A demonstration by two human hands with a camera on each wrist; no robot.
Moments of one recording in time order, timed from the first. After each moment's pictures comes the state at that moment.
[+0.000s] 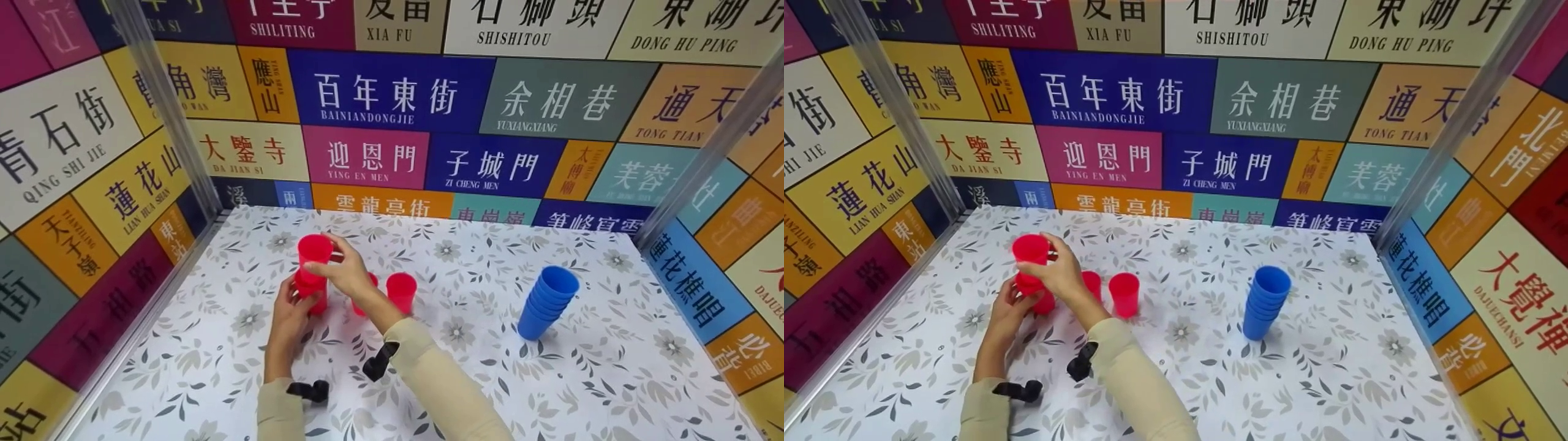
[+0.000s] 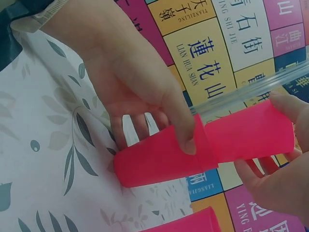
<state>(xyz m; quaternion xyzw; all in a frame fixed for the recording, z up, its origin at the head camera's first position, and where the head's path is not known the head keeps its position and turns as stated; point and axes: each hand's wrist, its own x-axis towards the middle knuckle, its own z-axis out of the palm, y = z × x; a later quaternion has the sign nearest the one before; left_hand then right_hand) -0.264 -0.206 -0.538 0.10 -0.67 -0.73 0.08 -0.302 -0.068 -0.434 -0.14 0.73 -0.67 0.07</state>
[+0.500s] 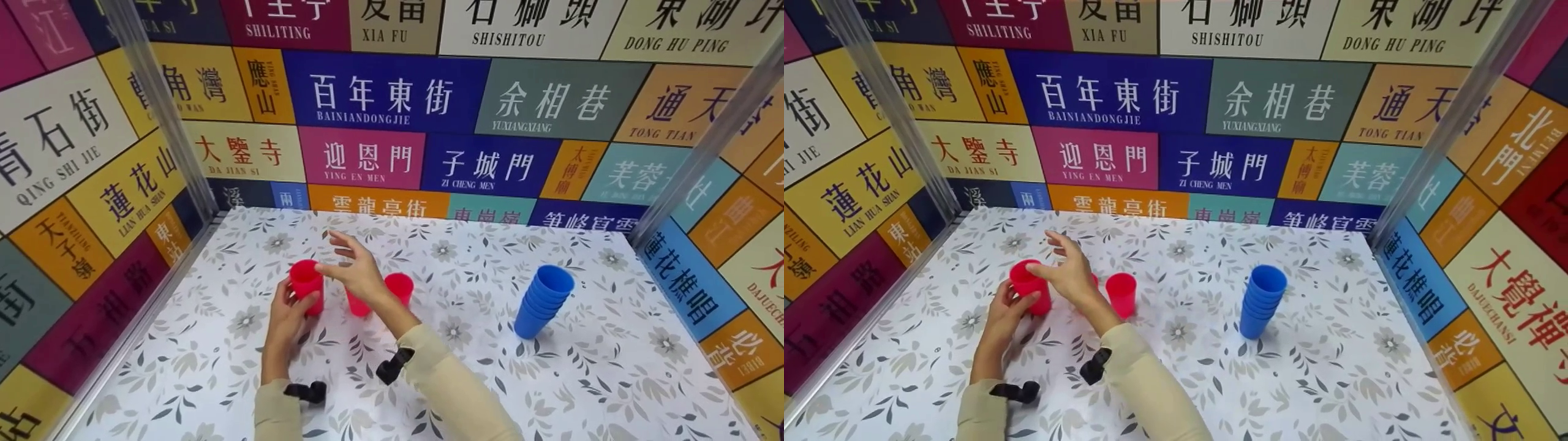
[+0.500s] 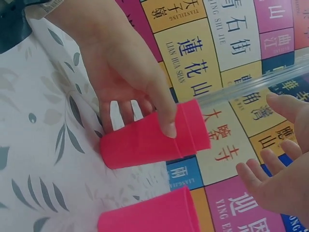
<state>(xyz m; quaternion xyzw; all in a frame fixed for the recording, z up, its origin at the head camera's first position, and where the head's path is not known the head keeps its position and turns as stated) -0.263 -0.206 -0.537 0.11 -0.66 -0.74 0.07 -0.296 -0.039 -0.428 -0.21 0.72 -0.66 0.03</state>
